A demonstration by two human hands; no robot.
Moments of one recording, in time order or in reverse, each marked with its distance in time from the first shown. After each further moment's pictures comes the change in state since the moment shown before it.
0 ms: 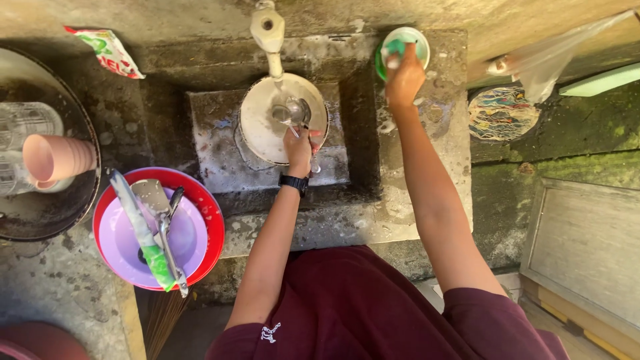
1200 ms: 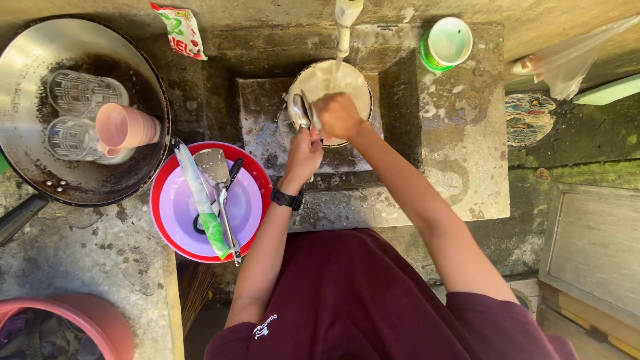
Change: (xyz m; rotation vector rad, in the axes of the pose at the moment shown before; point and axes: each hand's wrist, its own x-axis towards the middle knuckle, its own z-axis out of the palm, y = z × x) left_hand -0.093 0.118 -0.112 0.558 -0.285 0.446; right_hand -0.116 -0.255 -0.004 0.142 -0.317 -0.746
